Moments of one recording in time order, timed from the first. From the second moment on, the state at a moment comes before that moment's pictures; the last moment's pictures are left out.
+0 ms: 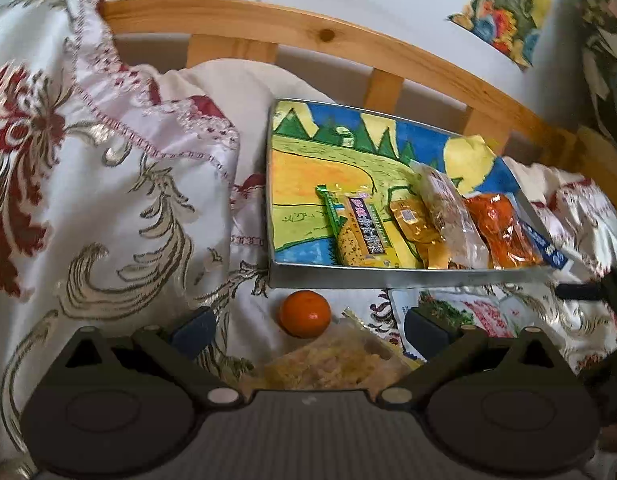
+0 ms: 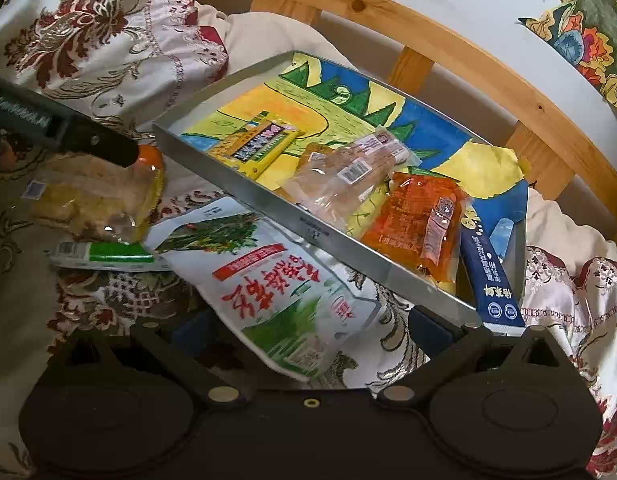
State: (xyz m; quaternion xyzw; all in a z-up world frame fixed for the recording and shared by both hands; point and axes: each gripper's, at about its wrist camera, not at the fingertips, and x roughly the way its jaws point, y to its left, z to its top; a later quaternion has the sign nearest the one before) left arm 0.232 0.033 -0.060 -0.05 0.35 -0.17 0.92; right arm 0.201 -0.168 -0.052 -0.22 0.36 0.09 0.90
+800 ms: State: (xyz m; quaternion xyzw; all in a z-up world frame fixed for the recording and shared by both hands) left arm 0.217 0.015 -0.067 0.14 0.38 -0.29 0.87; right arm 0.203 -0.160 -0.060 -0.23 0.34 0.16 0.90
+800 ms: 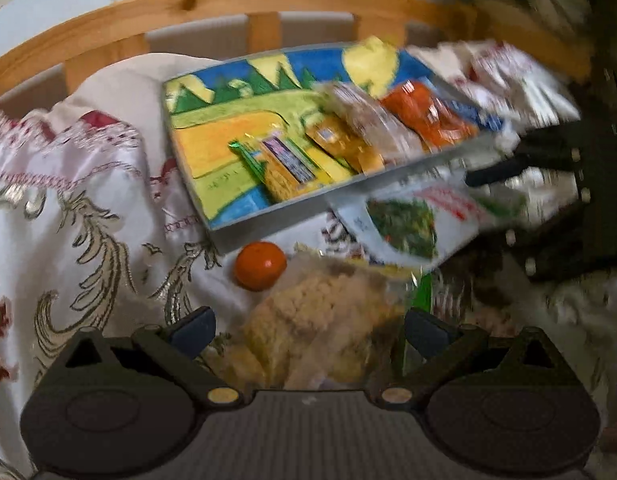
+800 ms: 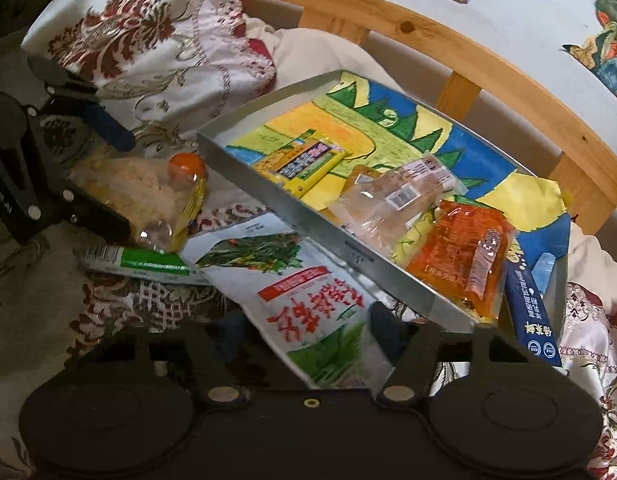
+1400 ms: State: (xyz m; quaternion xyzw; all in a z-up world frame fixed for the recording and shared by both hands) left arm 0.203 0.008 -0.057 0.06 0.48 -0.26 0.84; right arm 0.159 -0.159 -0.043 -0.27 0.34 0.14 0.89
